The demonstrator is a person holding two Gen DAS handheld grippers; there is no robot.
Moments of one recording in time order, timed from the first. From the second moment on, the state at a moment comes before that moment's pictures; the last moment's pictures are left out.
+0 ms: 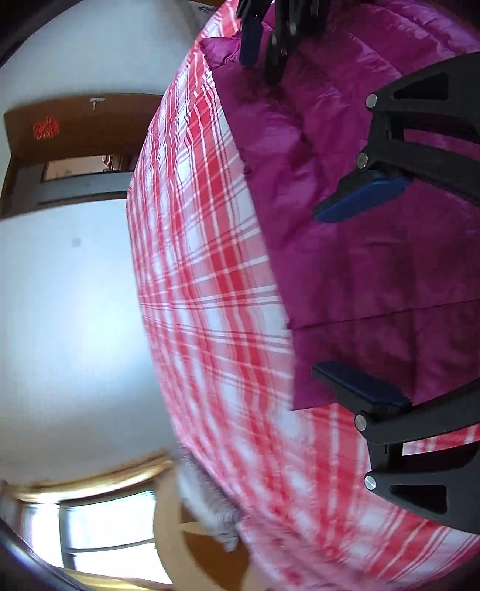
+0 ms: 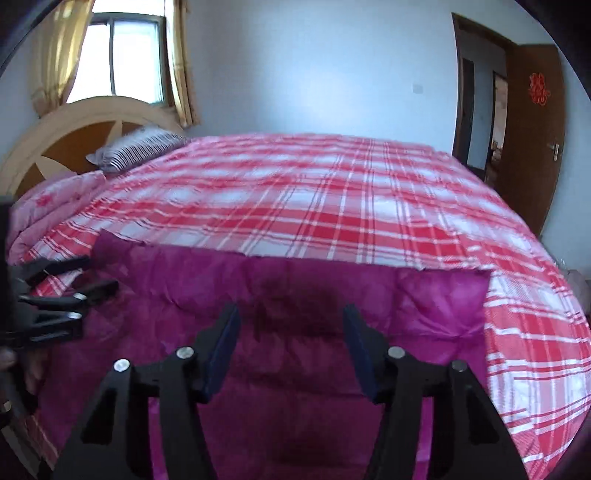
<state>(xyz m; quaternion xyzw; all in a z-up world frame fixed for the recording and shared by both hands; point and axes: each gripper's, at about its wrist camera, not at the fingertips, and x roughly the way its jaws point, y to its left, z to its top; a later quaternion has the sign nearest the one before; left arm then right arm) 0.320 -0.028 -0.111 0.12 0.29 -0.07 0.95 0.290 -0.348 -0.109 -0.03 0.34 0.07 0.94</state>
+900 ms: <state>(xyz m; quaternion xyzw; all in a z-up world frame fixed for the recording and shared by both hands) 0.390 -0.026 -0.168 0.10 0.37 -0.03 0.93 0.320 -0.376 -0.150 0.05 0.39 0.03 0.92</state>
